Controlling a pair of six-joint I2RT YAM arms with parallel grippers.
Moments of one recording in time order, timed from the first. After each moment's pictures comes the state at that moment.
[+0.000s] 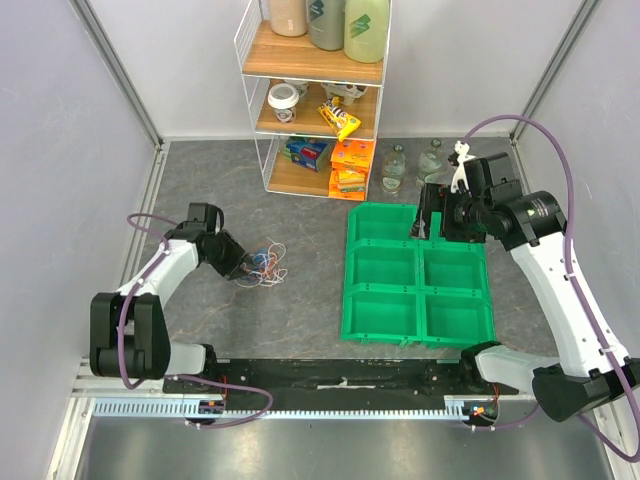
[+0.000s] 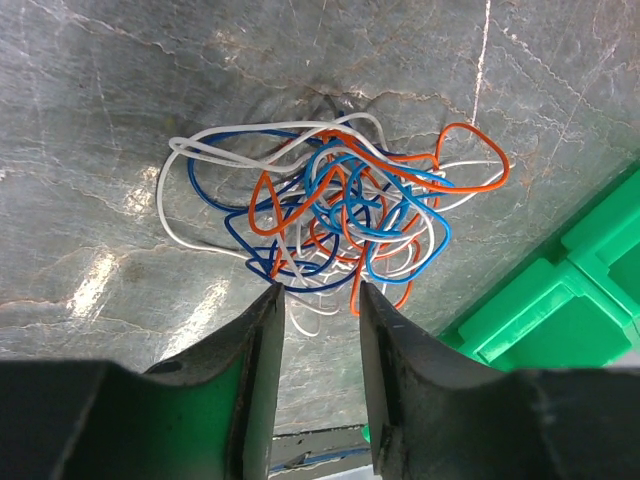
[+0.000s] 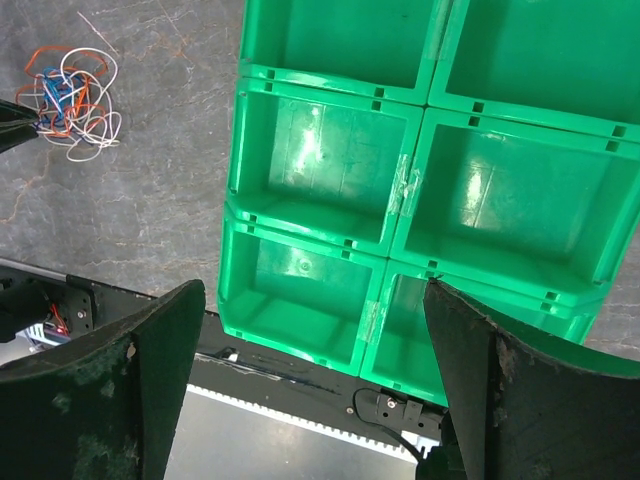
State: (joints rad) left arm -0.05 1.36 0.79 -0.61 0.24 -0.83; right arm 0.31 1.18 1.48 -1.19 -0.12 0.37
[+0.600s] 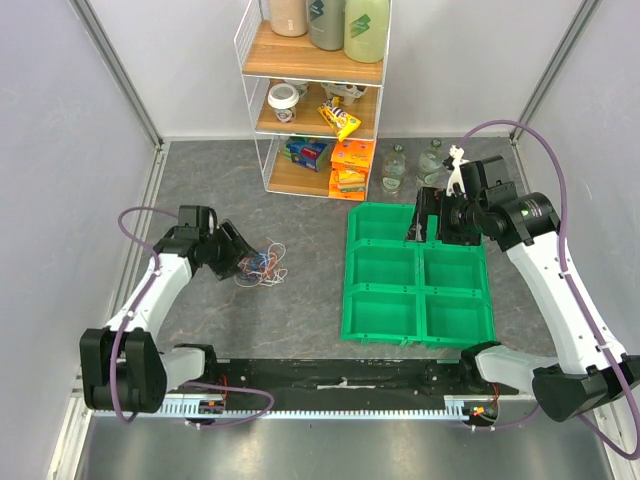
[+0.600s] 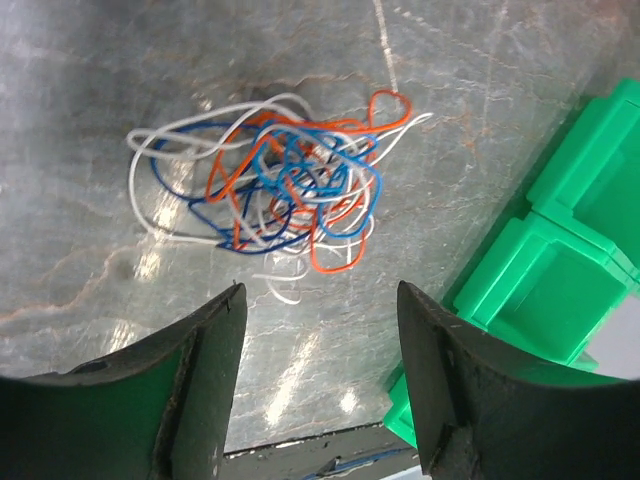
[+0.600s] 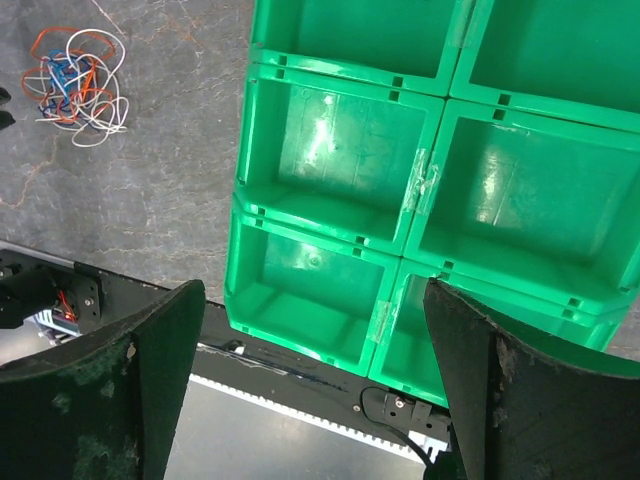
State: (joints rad) left arm -0.05 1.17 0.75 -0.59 0.25 -0.74; right arm 0.31 1.18 1.42 -1.16 -0.16 0.37
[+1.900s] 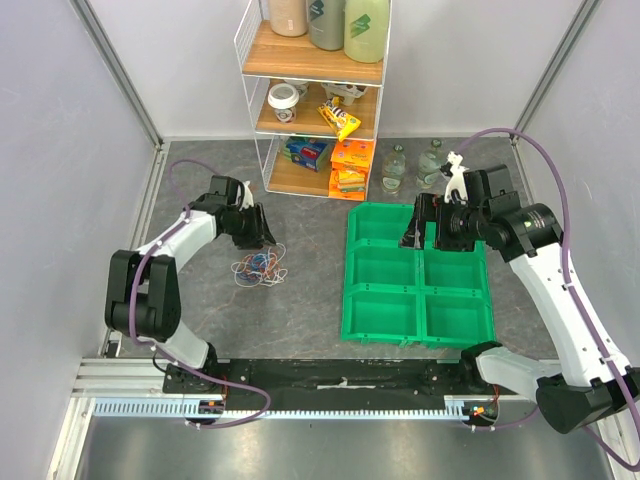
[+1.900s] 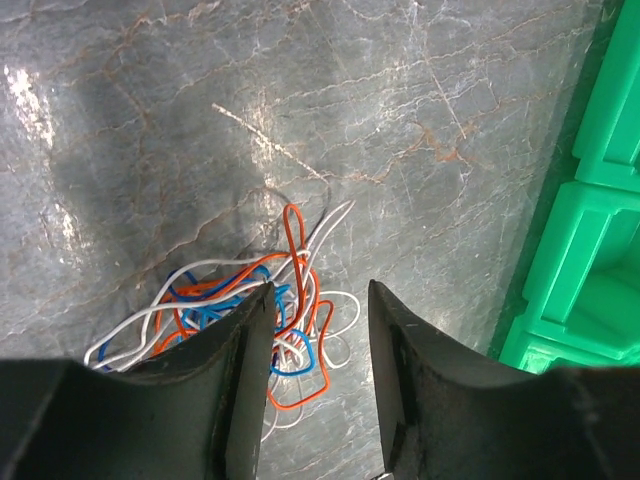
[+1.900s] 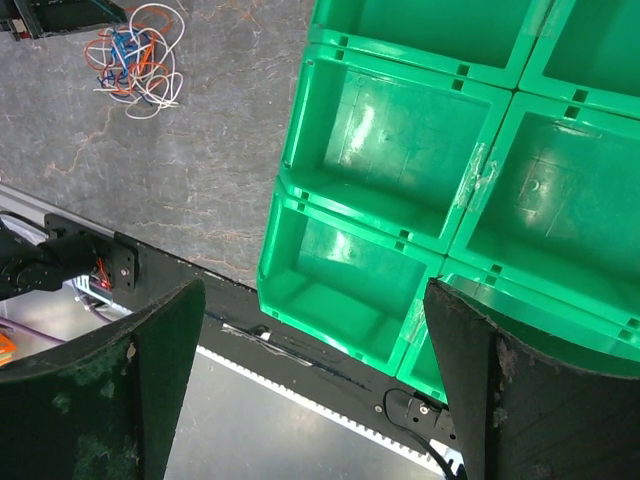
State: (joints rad) left arm -0.16 1.61 1.03 -0.50 0.35 -0.33; right arm 0.31 1.12 1.36 -1.11 -0.29 0.37
